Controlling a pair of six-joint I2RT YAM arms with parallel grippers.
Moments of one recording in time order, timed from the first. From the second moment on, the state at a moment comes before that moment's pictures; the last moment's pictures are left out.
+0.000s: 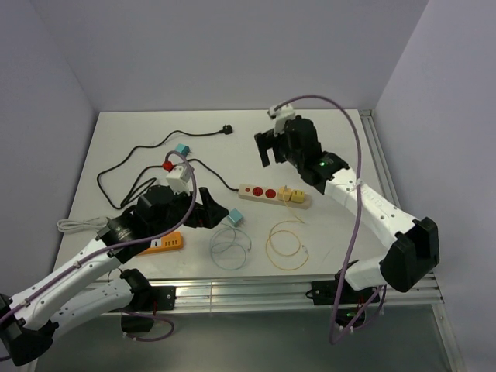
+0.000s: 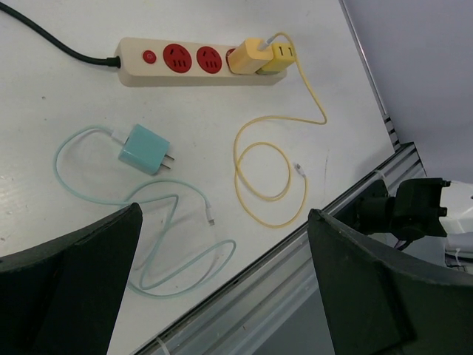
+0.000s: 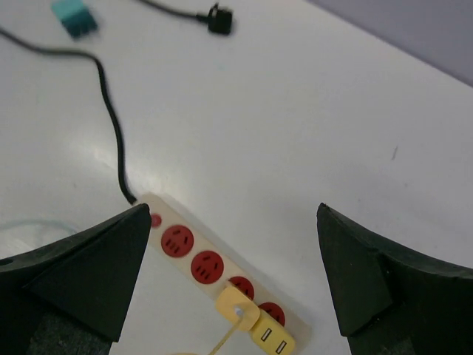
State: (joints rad) left arm -0.81 0.78 0.76 -0.38 0.00 -0.65; right arm 0.57 1.37 1.12 -0.21 0.11 -0.08
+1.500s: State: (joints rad) left arm -0.81 0.44 0.72 -0.41 -0.21 -0.75; right arm 0.92 1.93 1.30 -0.45 0.07 0.28
